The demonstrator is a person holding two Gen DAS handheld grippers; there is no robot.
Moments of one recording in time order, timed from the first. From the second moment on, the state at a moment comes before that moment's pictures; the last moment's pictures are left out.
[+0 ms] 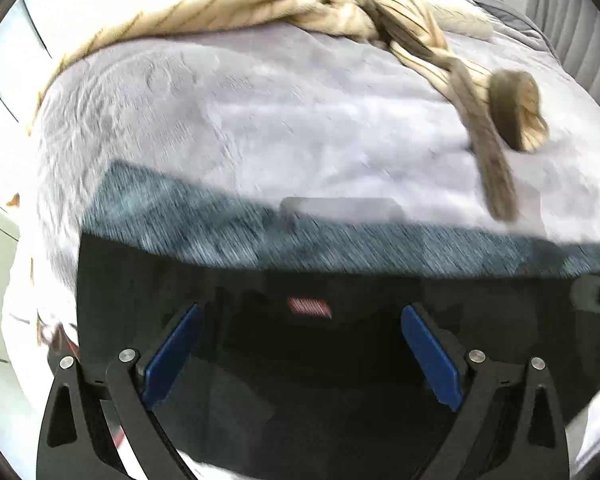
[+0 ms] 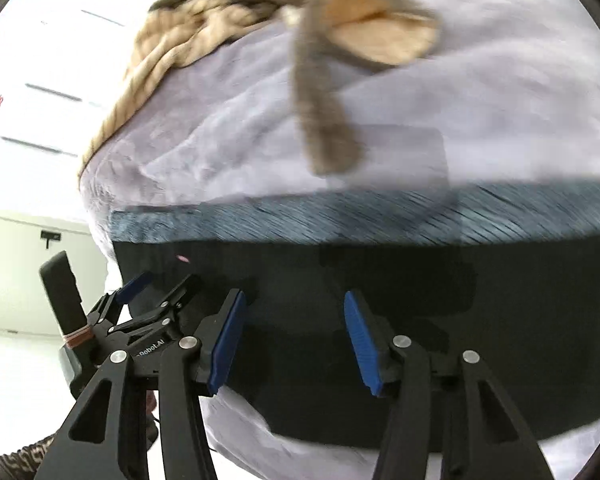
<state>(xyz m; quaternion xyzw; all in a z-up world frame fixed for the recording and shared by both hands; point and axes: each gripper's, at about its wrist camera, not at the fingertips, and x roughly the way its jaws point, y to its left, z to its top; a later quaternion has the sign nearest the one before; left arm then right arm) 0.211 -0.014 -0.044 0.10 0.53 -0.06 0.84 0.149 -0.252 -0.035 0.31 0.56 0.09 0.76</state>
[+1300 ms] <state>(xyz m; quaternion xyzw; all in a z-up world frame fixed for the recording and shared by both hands) 0.073 -0.095 -0.065 0.11 0.65 -0.16 0.74 -0.004 -0.307 -0.050 0.31 0.61 -0.05 0.73</state>
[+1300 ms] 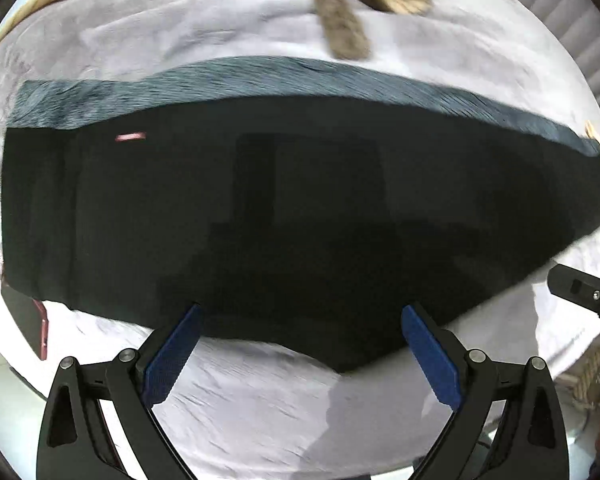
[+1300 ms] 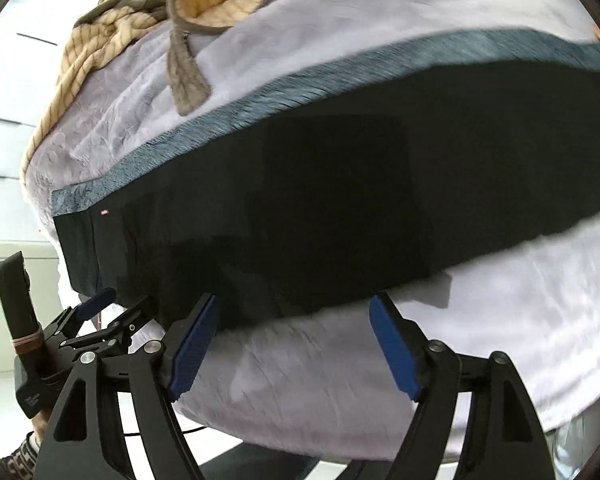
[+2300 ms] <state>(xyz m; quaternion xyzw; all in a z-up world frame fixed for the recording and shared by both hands) 0.019 -0.383 -0.052 0.20 0.63 -0.23 0.72 -0.123 -0.598 -0.050 0.50 0.45 -0.22 0.70</state>
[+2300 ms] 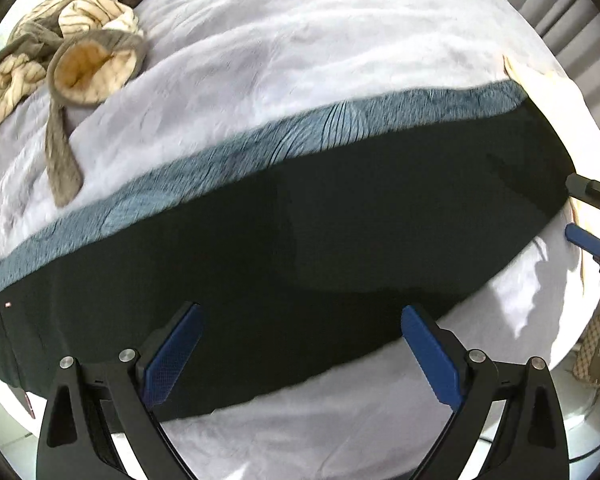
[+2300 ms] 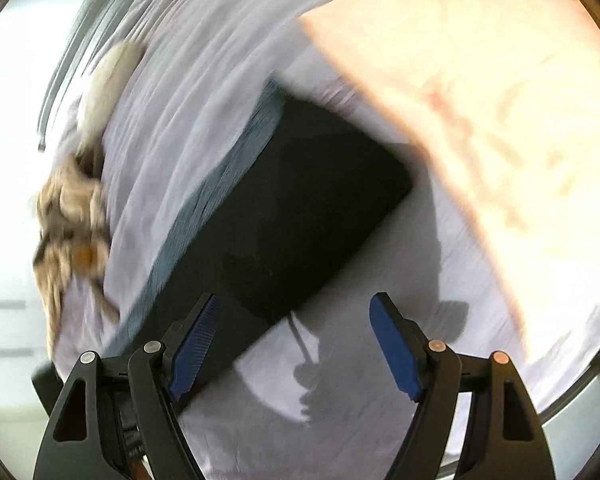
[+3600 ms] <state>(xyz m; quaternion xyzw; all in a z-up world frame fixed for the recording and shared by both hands) 0.057 -0.480 -0.107 0.22 0.63 -0.19 0.71 -0.126 -0.625 -0.109 0.61 0.37 -0.12 0.69</state>
